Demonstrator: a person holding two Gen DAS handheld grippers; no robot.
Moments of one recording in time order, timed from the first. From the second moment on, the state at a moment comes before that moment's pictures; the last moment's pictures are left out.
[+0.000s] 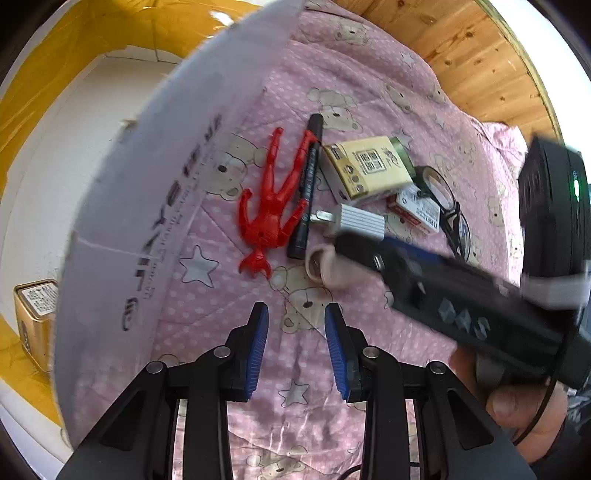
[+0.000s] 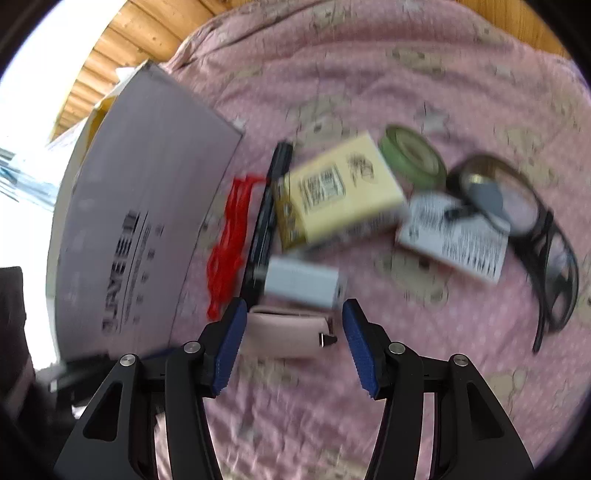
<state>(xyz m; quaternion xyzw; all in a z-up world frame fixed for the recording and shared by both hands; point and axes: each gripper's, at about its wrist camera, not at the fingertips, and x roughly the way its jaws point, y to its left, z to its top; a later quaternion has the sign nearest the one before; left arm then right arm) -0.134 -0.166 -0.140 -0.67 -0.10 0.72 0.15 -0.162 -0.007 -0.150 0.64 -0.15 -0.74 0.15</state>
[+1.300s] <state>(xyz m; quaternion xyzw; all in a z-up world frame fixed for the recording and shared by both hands) -0.105 -0.126 -0.178 -0.66 -0.08 0.71 0.23 -0.177 -0.001 -0.153 0.61 -0.12 -0.75 0.21</state>
